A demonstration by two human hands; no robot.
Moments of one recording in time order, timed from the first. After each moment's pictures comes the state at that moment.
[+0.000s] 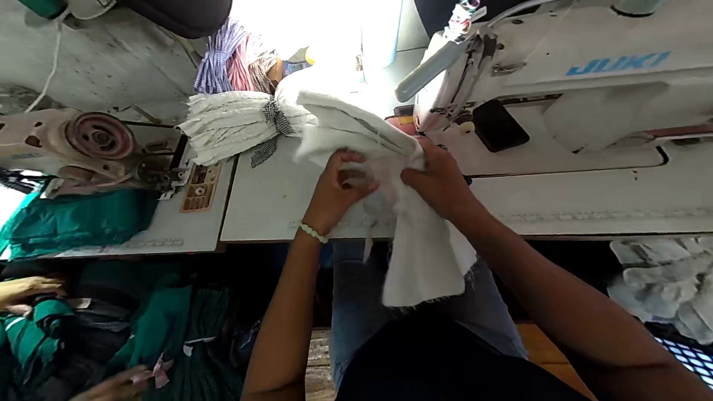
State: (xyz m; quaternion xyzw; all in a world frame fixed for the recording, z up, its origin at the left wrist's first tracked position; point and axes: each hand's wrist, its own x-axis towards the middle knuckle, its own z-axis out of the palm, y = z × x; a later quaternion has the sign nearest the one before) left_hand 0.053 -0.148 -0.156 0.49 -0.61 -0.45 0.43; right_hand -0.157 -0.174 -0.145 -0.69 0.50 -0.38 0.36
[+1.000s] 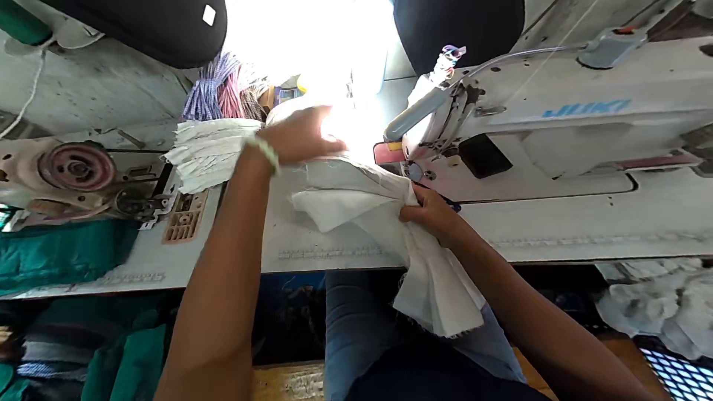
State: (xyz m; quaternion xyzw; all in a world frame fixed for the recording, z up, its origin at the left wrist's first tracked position) left_hand 0.065 -0.263 -0.026 0.54 -0.82 -0.20 0.09; right_hand -0.175 -0.193 -0.164 -0.54 0.54 -0.30 0.58
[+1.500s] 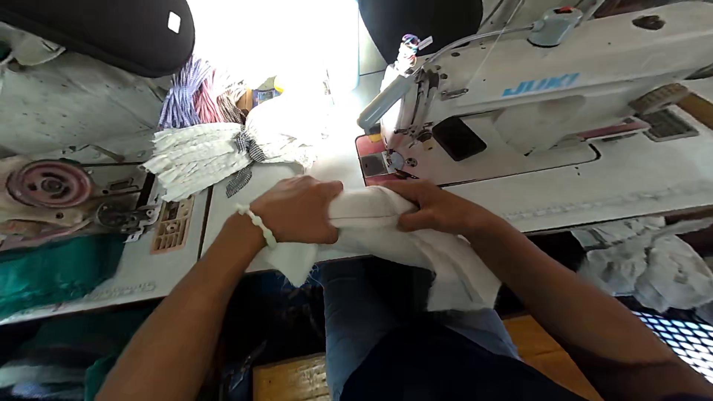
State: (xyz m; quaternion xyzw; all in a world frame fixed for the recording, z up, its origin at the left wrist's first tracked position) left_hand 0.057 -0.179 -0.055 0.45 -0.88 -0.16 -0.09; right_hand -0.197 -0.172 -0.133 -0.73 0.34 -0.26 0.53
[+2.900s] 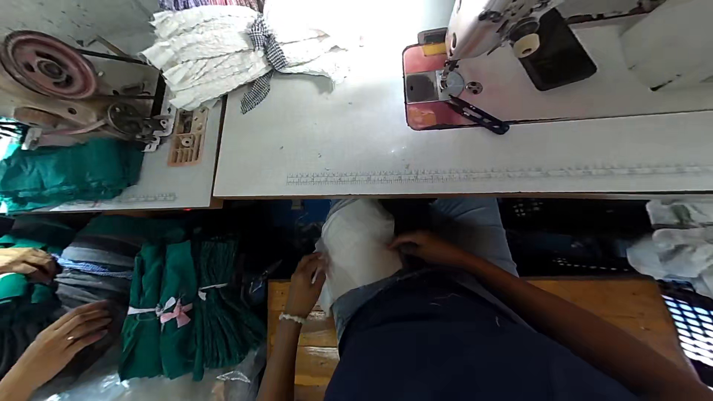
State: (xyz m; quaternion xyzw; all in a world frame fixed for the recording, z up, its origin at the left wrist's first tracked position) left_hand 0.137 0.070 -0.334 0.69 -0.58 -0.38 0.21; right_hand -0.185 -0.069 -0.353 -0.70 0.35 0.00 0.62
